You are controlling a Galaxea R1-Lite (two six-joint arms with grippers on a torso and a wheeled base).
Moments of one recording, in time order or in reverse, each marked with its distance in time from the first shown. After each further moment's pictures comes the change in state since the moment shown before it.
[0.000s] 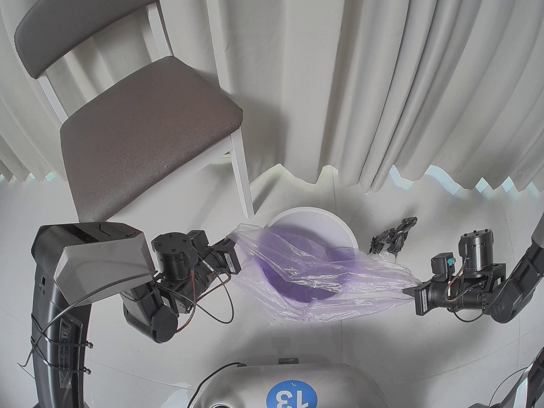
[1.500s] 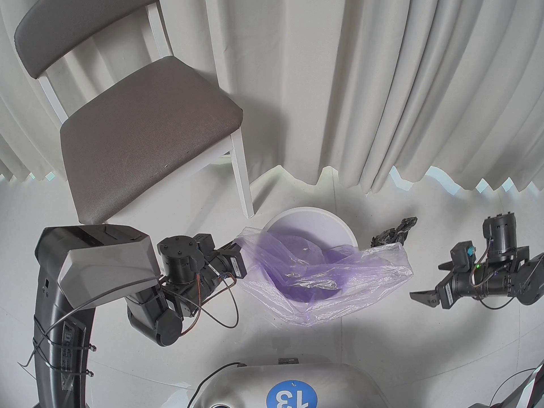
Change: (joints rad) left arm -0.027 0.005 0.005 0.004 0.001 0.005; right arm -0.068 -0.193 -0.082 0.249 0.027 -0.225
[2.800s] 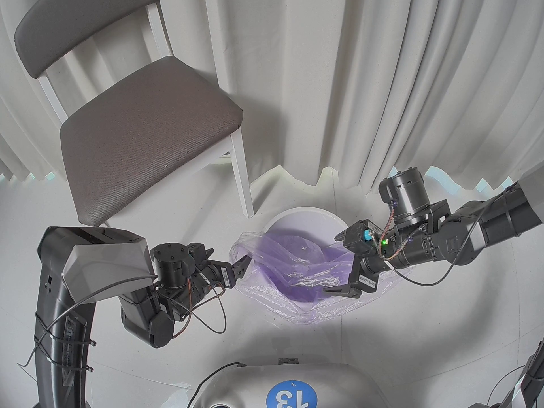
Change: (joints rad) left arm 0.059 0.036 0.043 -0.013 -0.068 0.060; right arm 0.382 0.310 -0.616 0.391 -0.001 -0.481
